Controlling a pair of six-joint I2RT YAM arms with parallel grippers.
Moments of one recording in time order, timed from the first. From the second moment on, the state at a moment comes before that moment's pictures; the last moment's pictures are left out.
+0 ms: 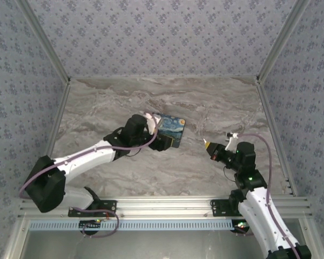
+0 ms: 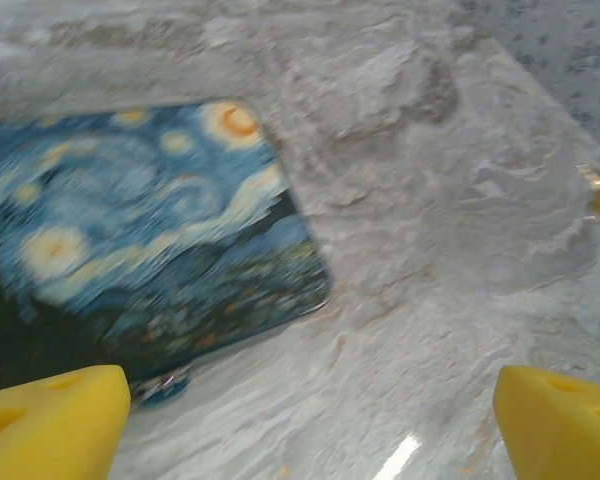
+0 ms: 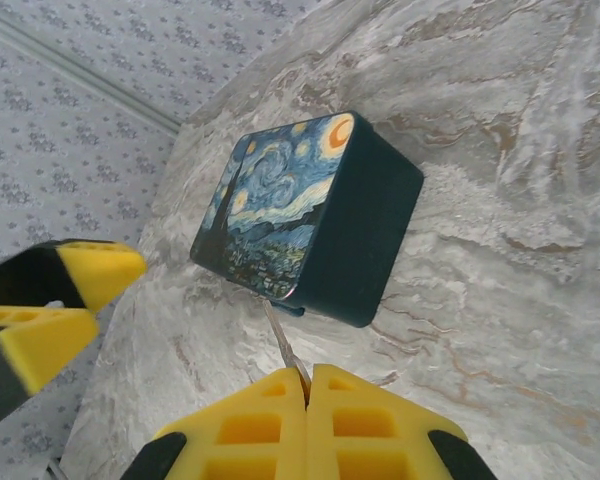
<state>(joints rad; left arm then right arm) -0.74 1.33 0.78 -0.07 0.21 -0.36 0.23 0.51 0.24 -0.11 -0.44 0.70</state>
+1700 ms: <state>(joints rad) -0.77 1.76 0.66 0.50 0.11 -0.54 0.42 0.60 0.24 0.06 -0.27 0.69</state>
